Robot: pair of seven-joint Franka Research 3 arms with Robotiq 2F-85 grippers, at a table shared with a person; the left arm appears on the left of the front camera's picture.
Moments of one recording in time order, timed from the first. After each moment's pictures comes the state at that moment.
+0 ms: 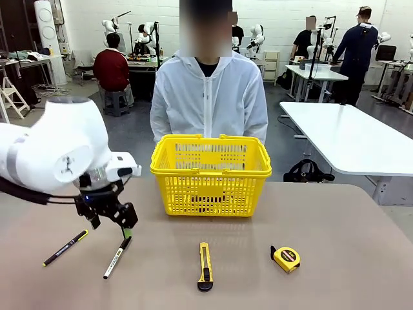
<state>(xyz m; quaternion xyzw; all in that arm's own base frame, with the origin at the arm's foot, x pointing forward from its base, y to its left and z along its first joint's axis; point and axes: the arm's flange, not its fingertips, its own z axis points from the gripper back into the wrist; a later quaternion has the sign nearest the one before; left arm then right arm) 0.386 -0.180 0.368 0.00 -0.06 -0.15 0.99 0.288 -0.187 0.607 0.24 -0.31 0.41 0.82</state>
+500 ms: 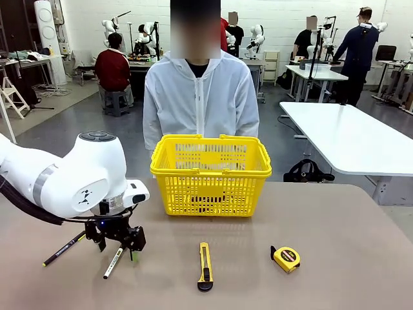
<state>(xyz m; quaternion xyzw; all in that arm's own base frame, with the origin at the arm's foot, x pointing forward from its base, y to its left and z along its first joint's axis) 0.392 -0.193 0.306 0.02 -0.03 -0.11 0.99 0.288 -0.187 0.607 0.24 -0.31 0.41 0.82</state>
